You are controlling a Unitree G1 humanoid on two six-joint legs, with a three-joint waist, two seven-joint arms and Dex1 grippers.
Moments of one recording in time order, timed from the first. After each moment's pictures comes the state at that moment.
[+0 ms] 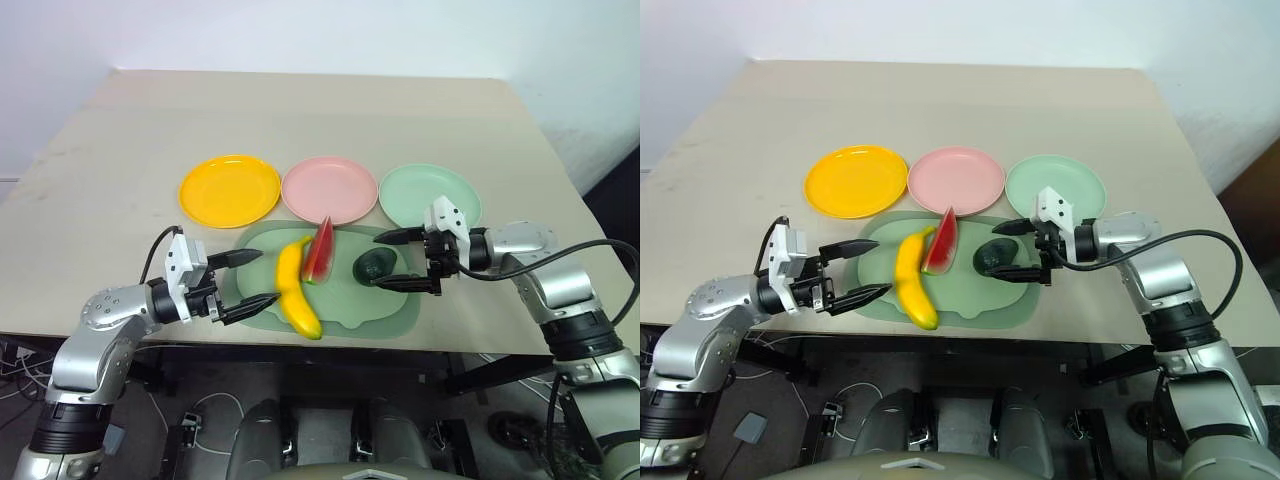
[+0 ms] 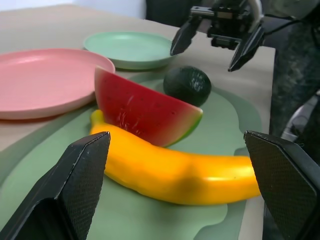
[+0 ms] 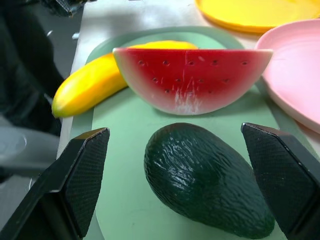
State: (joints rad) left arm -0.13 0.63 0.11 -0.21 -0.56 0.29 -1.09; right arm -0.59 -0.69 0.18 0.13 0.37 0.34 1.30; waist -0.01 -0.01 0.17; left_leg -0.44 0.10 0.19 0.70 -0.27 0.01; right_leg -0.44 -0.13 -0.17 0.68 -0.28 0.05
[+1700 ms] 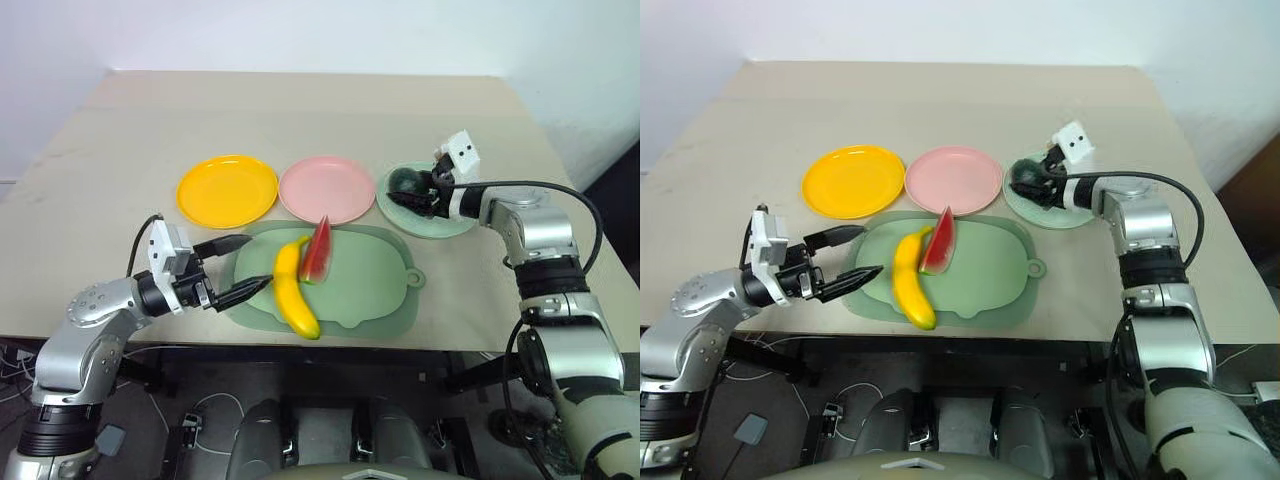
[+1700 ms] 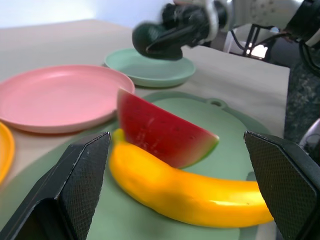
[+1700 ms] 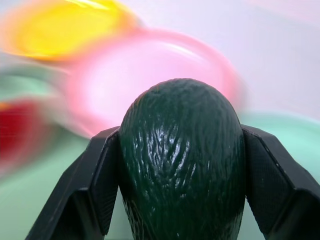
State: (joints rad) left arm -0.13 0.66 0.18 -0.26 -0.65 0.35 -1.01; right arm -0.93 -0.52 -0.02 0.65 0.14 0.47 0.78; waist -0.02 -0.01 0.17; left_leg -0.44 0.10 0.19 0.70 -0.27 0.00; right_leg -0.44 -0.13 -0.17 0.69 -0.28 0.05
